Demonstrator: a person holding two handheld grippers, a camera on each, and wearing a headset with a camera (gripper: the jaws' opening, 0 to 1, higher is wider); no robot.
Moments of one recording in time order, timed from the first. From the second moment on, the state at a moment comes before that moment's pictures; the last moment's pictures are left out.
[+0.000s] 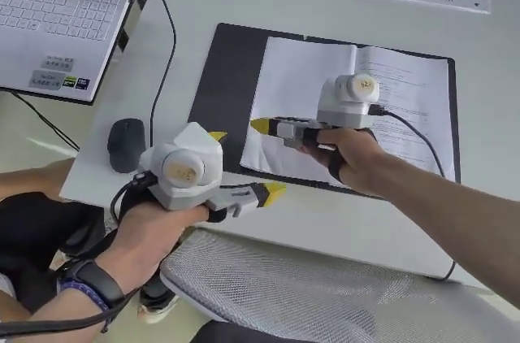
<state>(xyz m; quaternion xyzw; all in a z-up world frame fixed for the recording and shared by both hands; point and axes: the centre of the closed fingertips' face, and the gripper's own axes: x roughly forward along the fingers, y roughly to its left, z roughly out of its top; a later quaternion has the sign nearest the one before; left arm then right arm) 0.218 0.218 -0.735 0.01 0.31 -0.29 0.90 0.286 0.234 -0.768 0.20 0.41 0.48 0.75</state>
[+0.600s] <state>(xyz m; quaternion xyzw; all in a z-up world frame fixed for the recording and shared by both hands) 0.260 0.207 -0.767 -0.01 0.32 -0.28 0.91 0.308 0.150 -0.751 0.19 0.38 0.44 0.79</state>
